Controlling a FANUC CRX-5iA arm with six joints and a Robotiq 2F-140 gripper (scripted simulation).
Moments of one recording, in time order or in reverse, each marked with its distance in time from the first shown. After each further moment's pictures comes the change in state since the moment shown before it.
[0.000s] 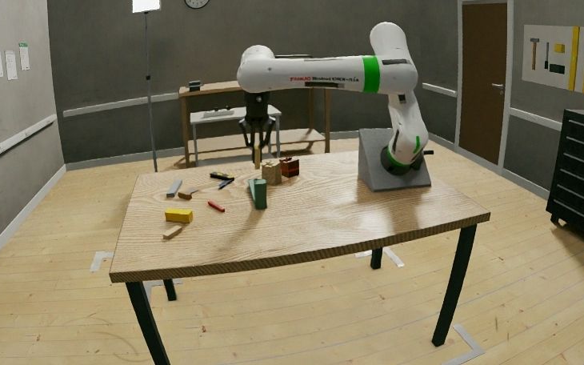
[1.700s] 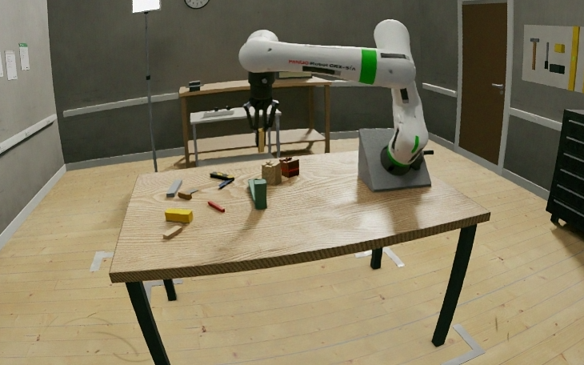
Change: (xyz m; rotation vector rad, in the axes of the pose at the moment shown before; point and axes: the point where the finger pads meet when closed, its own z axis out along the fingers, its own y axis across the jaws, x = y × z) arm 0.047 0.020 -0.040 0.008 -0.026 -0.055
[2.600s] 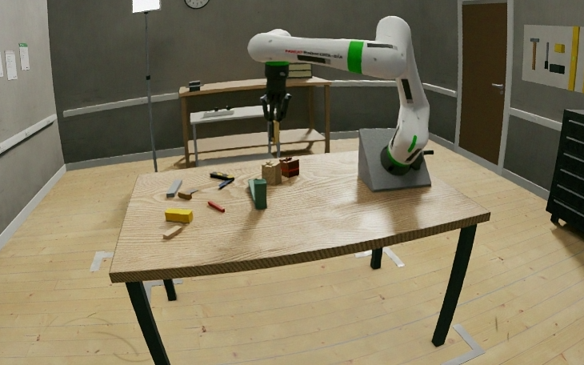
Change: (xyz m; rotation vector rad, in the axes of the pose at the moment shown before) arm 0.114 0.080 0.031 0.037 -0.092 -0.204
